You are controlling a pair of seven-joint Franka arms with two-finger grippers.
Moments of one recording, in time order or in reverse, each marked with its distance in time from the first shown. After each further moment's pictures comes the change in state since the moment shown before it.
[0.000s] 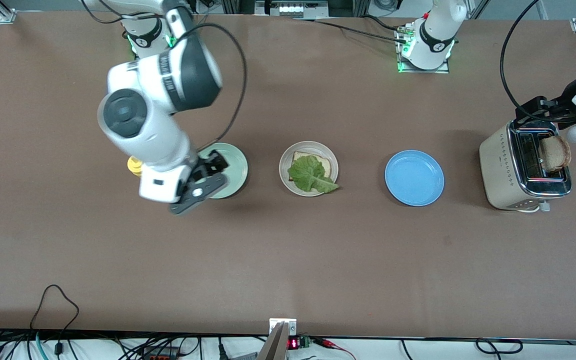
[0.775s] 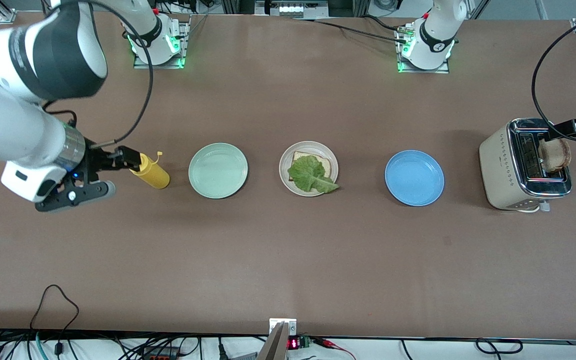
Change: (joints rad) left arm 0.182 0.130 0.007 -0.003 0.078 0.002 0.111; right arm -0.528 -0.187 0.530 0.068 -0.368 -0.232 0.277
